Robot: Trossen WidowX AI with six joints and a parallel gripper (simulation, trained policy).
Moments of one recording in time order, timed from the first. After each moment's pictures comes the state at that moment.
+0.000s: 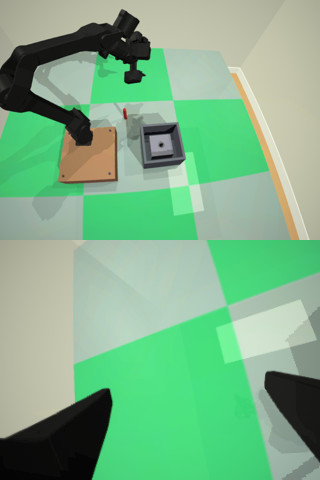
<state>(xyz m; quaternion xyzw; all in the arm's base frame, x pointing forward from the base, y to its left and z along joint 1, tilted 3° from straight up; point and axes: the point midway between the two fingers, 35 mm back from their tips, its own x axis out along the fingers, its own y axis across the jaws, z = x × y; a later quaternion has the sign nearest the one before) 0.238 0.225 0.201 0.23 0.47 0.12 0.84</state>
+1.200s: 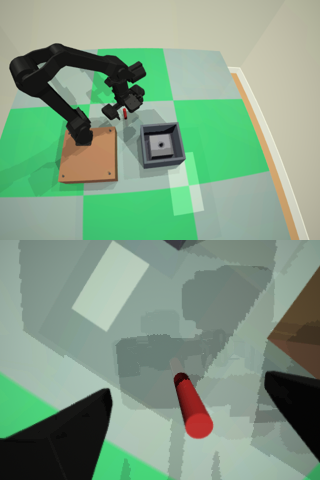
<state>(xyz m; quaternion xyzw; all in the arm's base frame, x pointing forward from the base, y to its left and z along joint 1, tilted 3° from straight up) 0.173 0.124 0.033 0.27 0.62 -0.28 0.68</state>
